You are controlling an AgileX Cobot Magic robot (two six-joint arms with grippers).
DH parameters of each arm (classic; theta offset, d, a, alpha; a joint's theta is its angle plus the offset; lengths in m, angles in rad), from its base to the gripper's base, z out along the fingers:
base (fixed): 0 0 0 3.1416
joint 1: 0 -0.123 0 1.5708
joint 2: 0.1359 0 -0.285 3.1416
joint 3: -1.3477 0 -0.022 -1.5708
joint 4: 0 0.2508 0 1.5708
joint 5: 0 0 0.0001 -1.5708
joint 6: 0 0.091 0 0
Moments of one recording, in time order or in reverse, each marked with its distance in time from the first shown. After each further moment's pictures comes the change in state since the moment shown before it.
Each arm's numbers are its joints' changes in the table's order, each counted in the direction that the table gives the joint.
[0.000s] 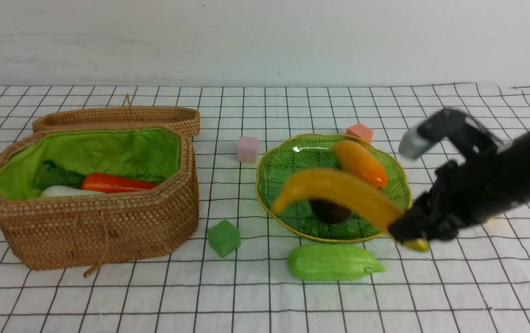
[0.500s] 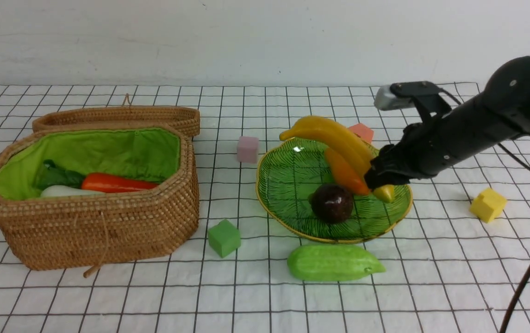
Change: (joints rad) right arm 0.026 0.401 0.321 -0.047 0.120 0.226; left arm 0.000 0.000 0.000 0.000 0.000 0.000
